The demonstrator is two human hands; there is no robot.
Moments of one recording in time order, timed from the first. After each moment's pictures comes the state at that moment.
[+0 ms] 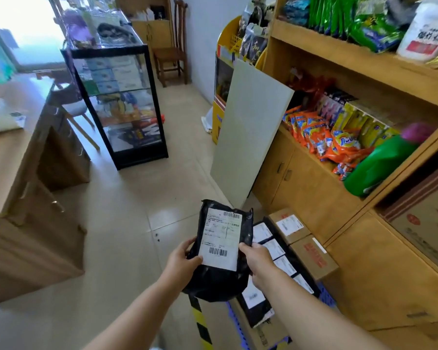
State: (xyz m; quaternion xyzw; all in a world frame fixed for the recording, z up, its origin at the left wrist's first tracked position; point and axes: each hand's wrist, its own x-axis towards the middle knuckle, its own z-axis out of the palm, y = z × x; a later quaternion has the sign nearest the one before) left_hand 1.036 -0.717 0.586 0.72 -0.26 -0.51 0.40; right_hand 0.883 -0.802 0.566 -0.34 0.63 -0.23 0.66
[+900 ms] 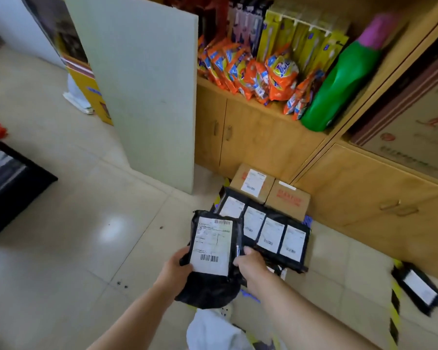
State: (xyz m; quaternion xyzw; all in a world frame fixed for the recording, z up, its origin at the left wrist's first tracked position) left_hand 1.135 -1.010 0.438 0.66 -0.44 -0.61 0.08; right_hand 0.958 -0.978 0.433 -0.09 0.77 -0.22 0.59
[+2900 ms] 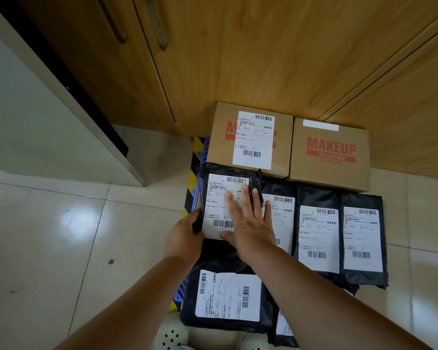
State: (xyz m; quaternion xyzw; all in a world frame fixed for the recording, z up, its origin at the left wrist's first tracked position) left_hand 0.983 -1.255 -0.001 0.57 -0.65 -0.50 -0.07; right_hand 0.847 -1.182 0.014 -0.48 0.81 0.11 0.33
